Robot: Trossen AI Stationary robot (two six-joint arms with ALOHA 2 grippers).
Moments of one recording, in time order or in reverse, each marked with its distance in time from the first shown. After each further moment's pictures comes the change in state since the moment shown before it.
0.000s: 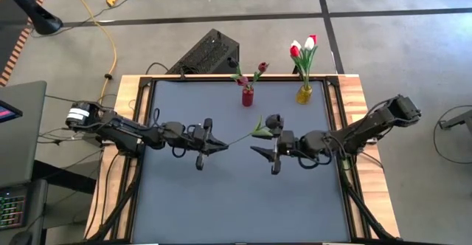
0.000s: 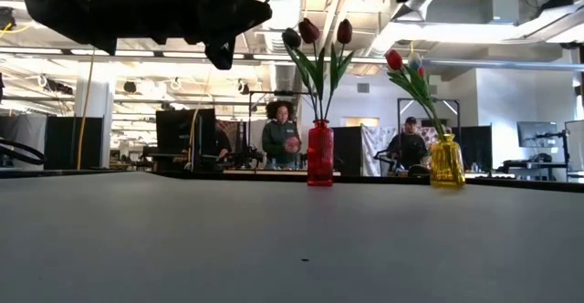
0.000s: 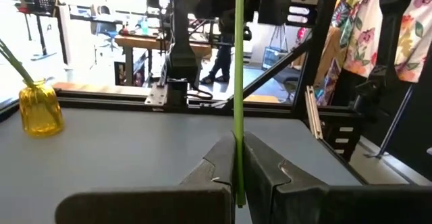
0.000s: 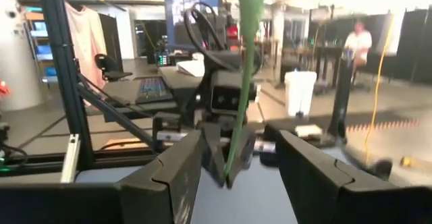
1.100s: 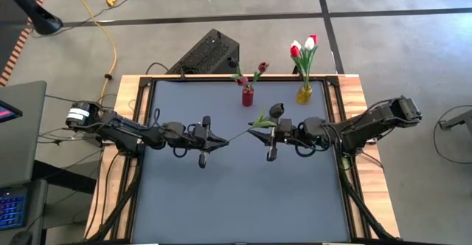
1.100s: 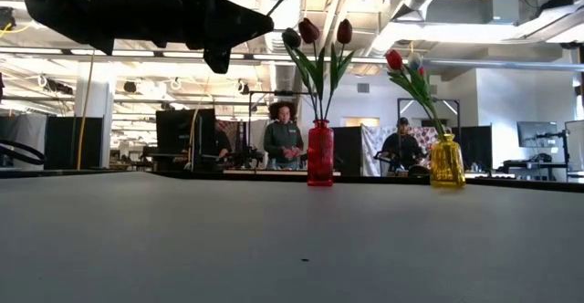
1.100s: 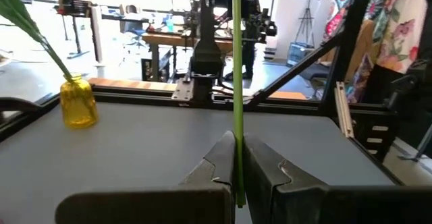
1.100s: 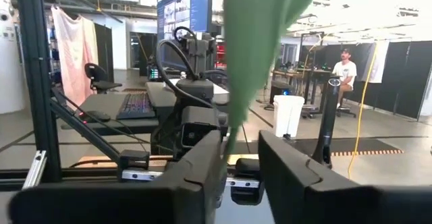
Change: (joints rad) left arm 0.002 0.000 0.000 -0.026 -0.097 0.027; right arm -0.134 0.000 0.034 0.047 -0.129 -0.098
